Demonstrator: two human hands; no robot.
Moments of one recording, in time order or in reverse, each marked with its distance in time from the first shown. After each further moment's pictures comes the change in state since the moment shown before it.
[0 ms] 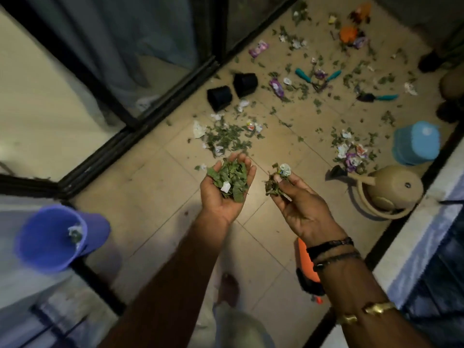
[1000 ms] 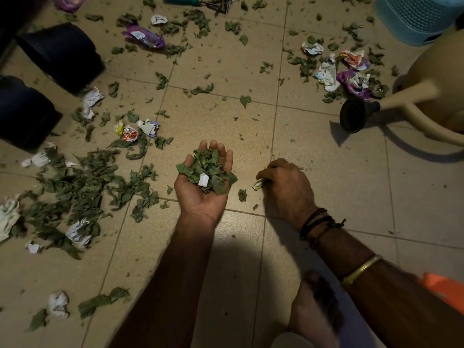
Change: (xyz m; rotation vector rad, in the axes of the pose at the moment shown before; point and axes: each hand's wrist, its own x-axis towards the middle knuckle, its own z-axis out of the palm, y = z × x) left_hand 0.552 -0.149 -0.261 0.179 -0.142 -0.315; right_hand 0.606 0.095 -0.295 -1.637 0.515 -0.798
